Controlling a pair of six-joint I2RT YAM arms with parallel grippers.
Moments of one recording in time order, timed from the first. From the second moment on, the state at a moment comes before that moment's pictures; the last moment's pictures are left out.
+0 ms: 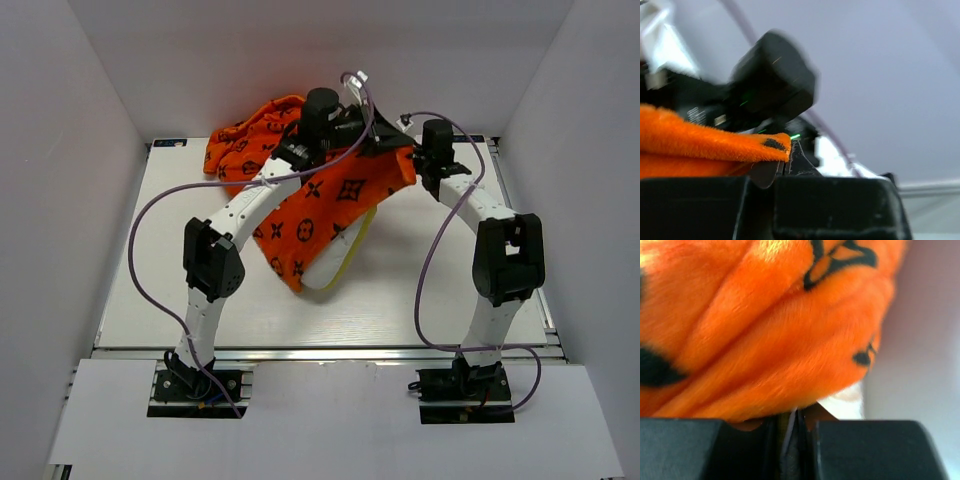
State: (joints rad) left arm -0.65 2.14 2.20 -0.06 0.65 -1.12; right arm 0.23 1.88 1.46 0.11 -0.90 0.94
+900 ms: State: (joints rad) left arm -0.75 1.53 1.59 -0.78 0.11 -0.33; right arm -0.09 1.36 1.24 -0.54 -0.99 -0.64
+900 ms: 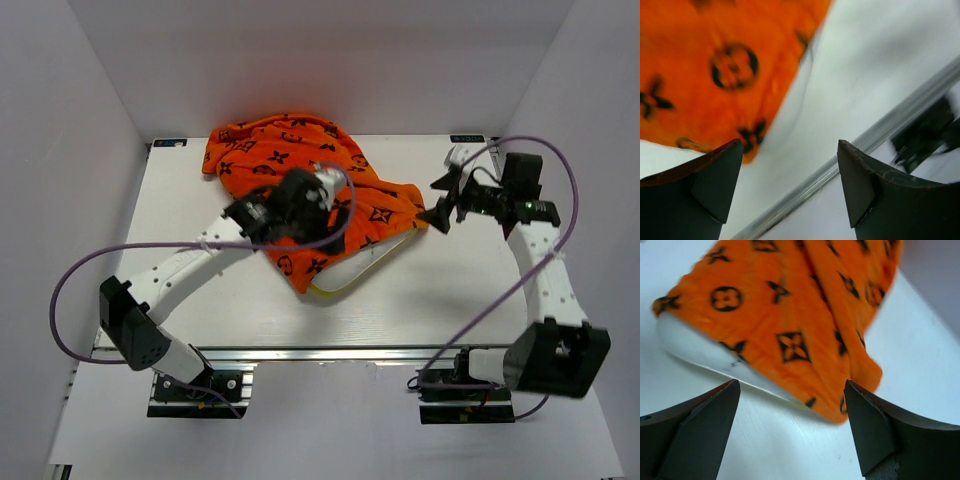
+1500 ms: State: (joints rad) left arm -0.97 1.64 1.27 -0.57 -0.38 -0.16; right arm 0.13 1.14 0.94 -0.63 -1.09 -0.86
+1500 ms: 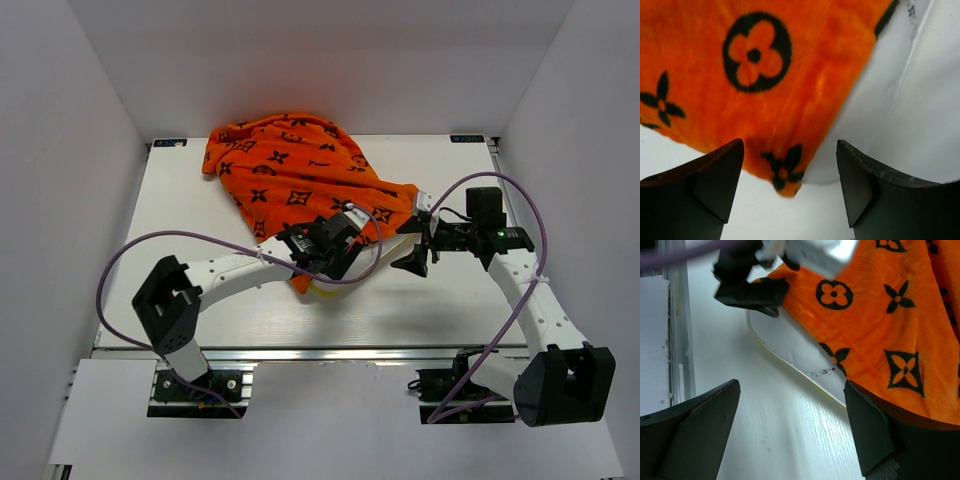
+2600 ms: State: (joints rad) left arm -0.76 1.70 1.74 -0.65 -0.03 -0.29; right arm 0.57 0.83 0.50 -0.26 -0.73 -0.67
